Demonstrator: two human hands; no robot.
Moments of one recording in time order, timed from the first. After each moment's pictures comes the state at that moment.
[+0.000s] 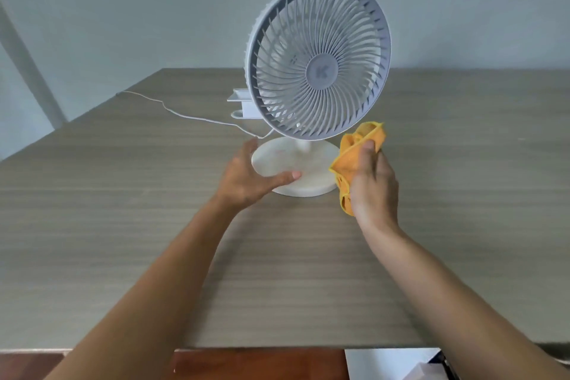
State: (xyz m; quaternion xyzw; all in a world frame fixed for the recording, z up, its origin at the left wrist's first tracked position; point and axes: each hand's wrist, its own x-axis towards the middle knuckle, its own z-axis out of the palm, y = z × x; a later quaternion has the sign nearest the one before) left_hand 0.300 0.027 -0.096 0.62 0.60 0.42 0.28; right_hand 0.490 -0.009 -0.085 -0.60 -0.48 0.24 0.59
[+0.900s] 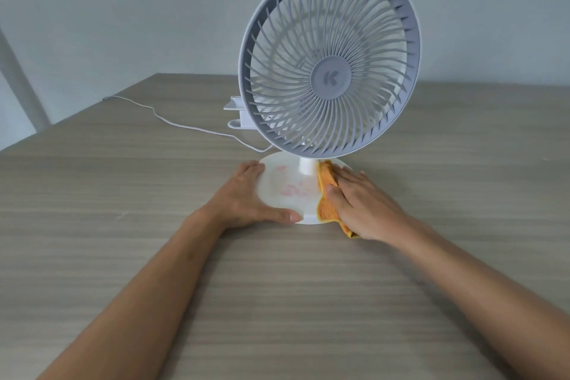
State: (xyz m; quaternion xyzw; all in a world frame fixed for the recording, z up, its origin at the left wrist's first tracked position) left_hand 0.280 0.075 -0.112 0.71 0.61 0.23 0.25; right_hand 0.513 0.083 -0.119 -0.56 -0.81 0.07 0.13
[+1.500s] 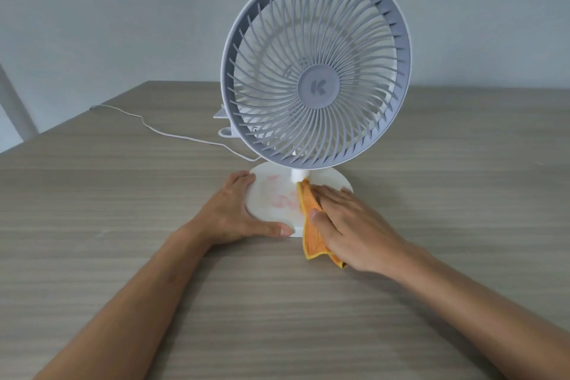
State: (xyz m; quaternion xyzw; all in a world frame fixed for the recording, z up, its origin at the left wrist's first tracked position) left_hand 0.278 0.084 -0.119 0.73 0.60 0.24 0.22; right_hand 0.507 0.062 -0.122 -0.51 -0.85 0.05 0.14
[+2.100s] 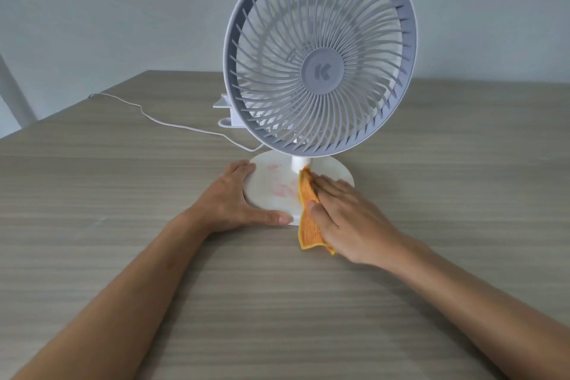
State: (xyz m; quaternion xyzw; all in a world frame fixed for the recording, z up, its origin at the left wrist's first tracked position) left_hand 0.278 0.087 -0.119 0.73 0.60 0.24 0.22; right_hand 0.502 0.066 -0.123 -0.51 -0.85 0.03 0.12
